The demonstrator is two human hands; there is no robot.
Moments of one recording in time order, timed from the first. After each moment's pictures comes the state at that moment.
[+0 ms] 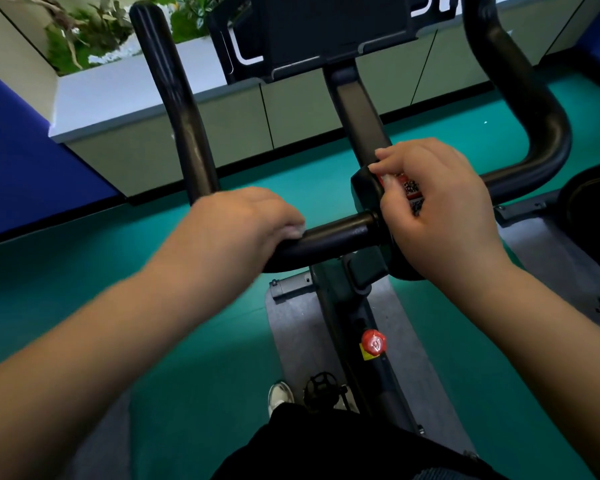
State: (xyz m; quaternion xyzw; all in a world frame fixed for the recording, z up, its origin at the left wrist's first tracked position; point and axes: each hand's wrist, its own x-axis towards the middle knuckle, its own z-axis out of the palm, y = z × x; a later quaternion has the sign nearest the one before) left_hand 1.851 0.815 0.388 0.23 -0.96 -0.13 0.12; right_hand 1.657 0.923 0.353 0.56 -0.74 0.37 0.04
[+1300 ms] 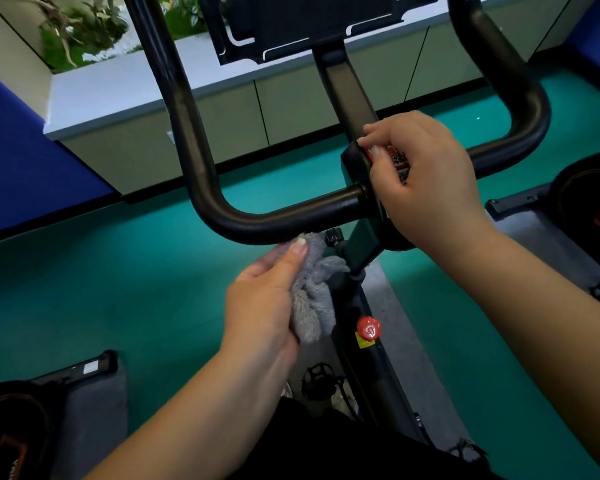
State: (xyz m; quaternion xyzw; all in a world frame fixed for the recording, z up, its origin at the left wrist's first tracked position) left_hand 1.834 0.908 0.335 0.52 -0.24 -0.75 0.33; right_hand 1.655 0.924 0.350 0.56 -0.73 0.40 0.05
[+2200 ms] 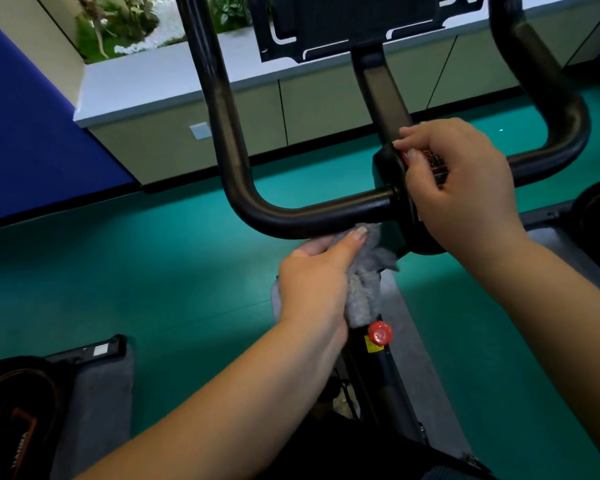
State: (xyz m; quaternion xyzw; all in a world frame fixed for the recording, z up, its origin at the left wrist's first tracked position) left_hand 1.806 0.911 0.329 0.52 -0.29 -0.72 0.35; right_hand 1.656 0.925 0.353 0.56 -0.74 0.38 0.05
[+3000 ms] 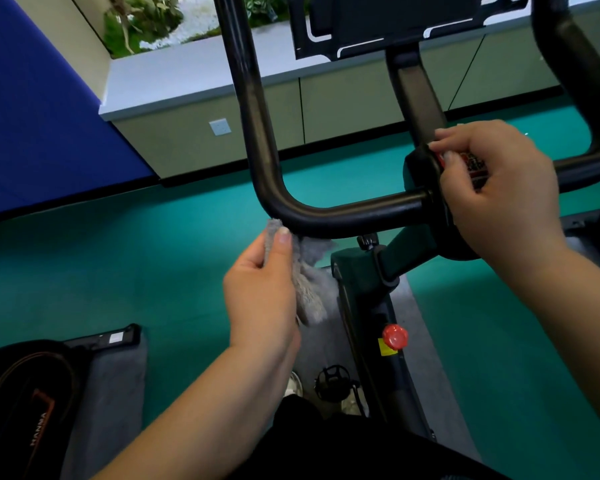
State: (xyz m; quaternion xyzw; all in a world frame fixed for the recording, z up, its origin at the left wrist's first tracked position) left_hand 1.871 0.888 0.327 0.54 -0.34 -0.62 0.45; right_hand 1.660 0.926 0.356 0.55 -0.75 0.37 0.05
